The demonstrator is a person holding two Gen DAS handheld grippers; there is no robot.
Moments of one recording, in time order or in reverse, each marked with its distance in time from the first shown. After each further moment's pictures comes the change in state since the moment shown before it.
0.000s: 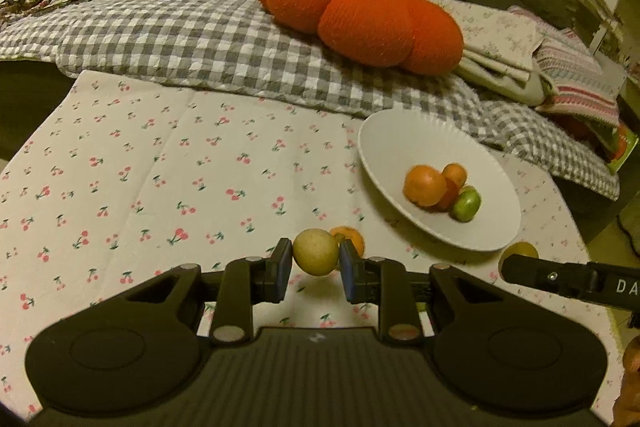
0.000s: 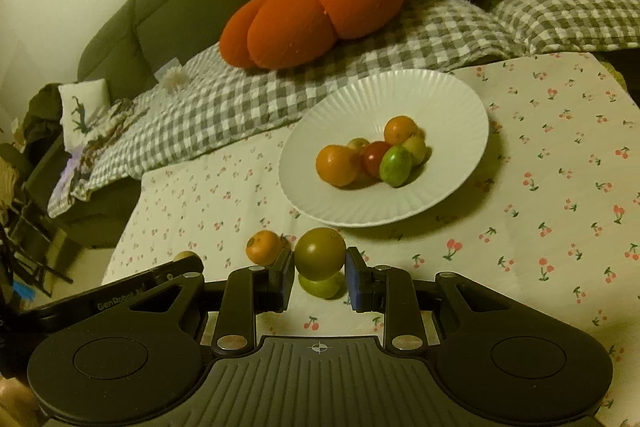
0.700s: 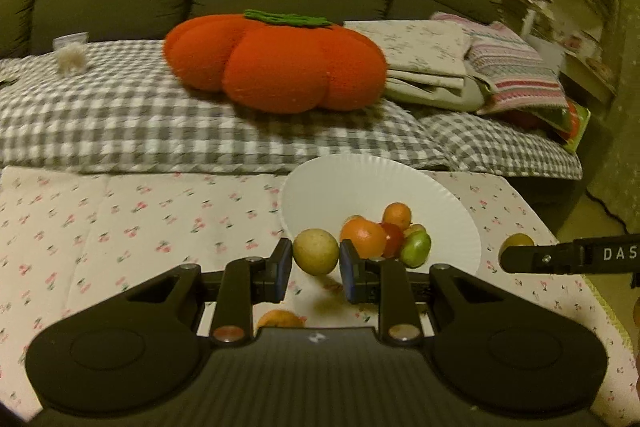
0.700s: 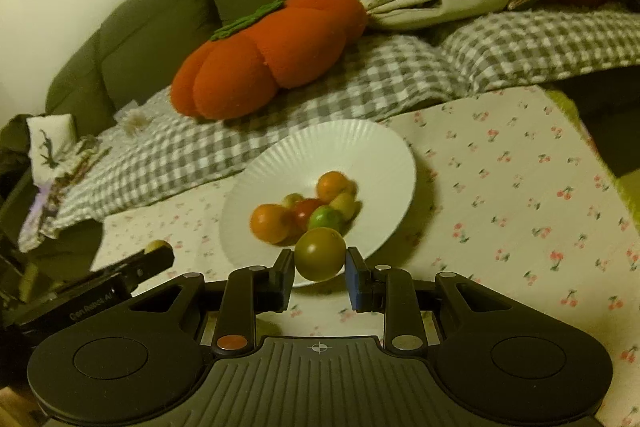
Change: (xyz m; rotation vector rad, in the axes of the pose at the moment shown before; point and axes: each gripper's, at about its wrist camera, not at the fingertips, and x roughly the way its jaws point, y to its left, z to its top) left arm 0.031 -0.041 0.026 0.215 -0.122 -0.142; right arm -0.012 -0.035 0.028 0.027 -0.089 -0.112
